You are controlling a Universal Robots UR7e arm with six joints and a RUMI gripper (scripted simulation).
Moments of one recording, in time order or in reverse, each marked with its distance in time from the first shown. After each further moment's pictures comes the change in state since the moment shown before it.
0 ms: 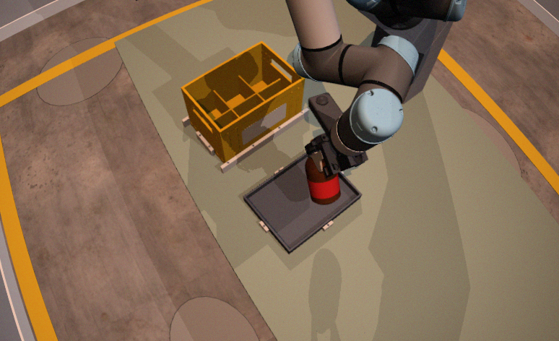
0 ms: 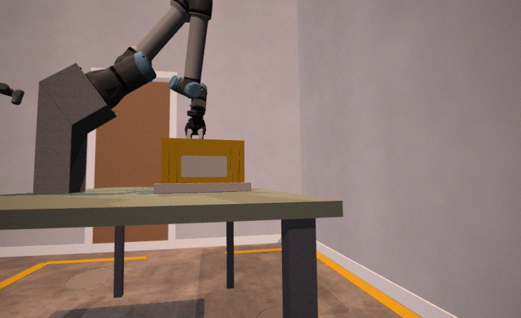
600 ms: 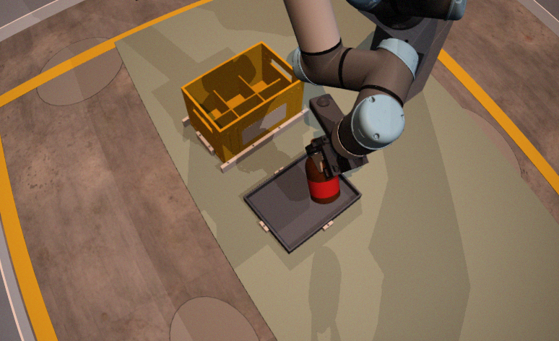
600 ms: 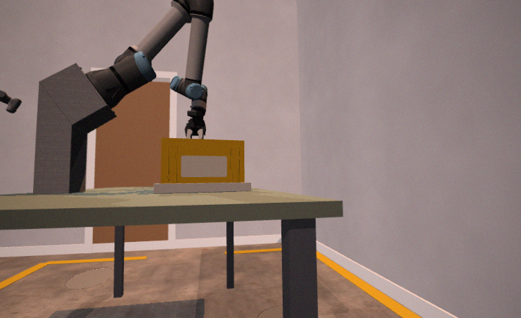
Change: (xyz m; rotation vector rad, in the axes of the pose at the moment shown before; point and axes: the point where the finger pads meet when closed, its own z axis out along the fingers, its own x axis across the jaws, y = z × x) arm 0.001 0.000 0.001 0.027 0.005 0.002
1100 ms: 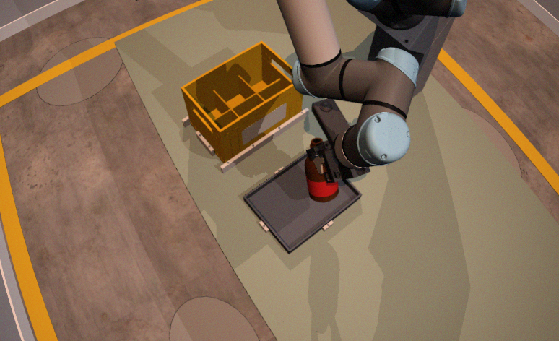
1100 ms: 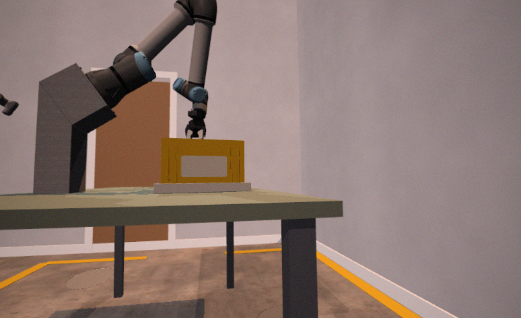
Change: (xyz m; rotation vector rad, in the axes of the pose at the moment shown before) arm 0.000 0.000 0.001 0.081 0.003 0.001
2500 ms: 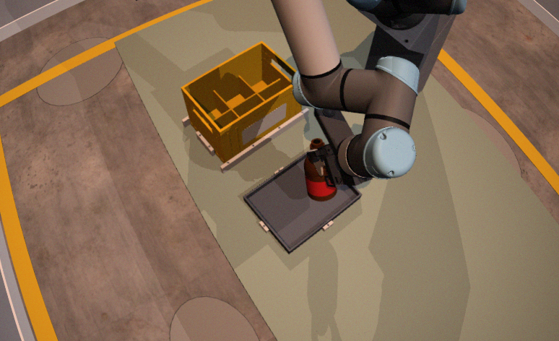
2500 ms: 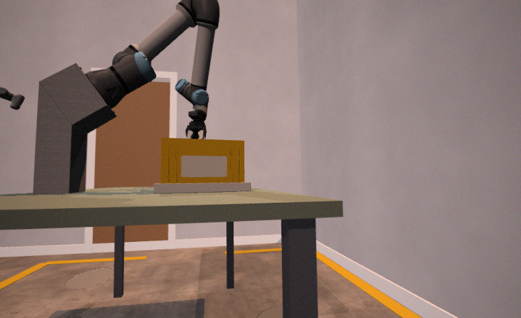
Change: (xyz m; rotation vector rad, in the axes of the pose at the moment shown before) arm -0.001 0.001 -0.001 0.066 -0.008 -0.002
